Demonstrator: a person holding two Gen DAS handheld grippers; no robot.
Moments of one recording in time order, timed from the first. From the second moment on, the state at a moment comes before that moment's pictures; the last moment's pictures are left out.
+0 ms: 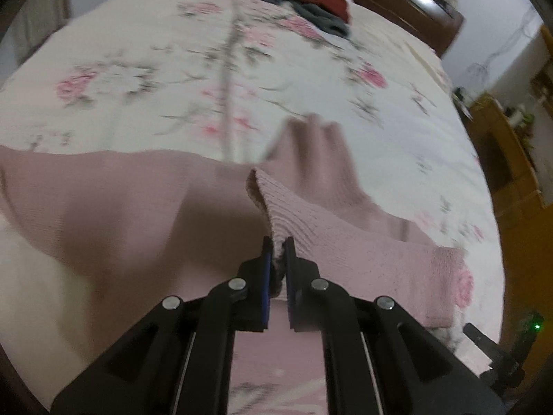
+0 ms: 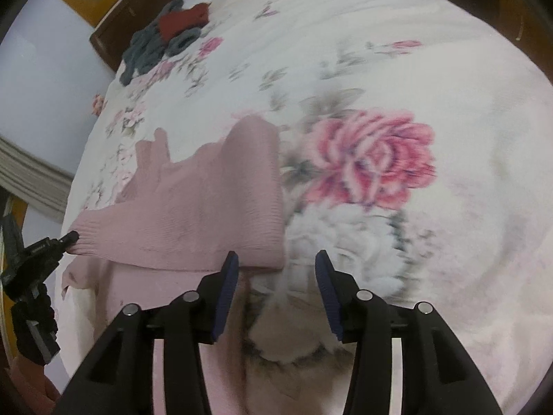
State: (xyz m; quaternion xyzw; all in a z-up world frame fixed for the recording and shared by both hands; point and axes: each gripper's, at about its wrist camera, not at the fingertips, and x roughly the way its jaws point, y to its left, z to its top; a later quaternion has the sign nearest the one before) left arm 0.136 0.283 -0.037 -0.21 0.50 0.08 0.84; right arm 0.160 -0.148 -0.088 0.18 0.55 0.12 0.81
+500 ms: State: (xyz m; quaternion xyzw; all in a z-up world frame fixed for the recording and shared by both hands) left arm 0.128 0.350 -0.133 -0.19 0.57 0.14 0.79; right arm 0.190 -0.096 -0.141 0.15 0.61 0.12 0.77
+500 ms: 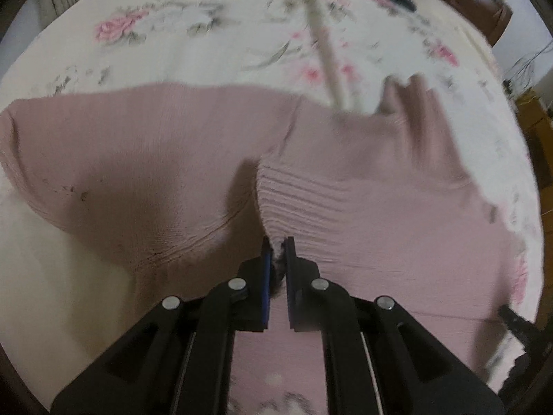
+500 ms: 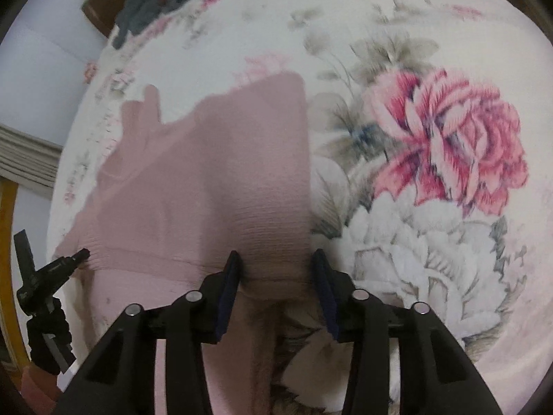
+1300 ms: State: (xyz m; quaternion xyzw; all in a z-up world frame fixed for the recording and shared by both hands) left arm 0.143 0.323 -0.152 -0.17 0.58 0.08 0.79; right arm 0.190 0.000 -0.141 0.08 0.63 0.14 0.76
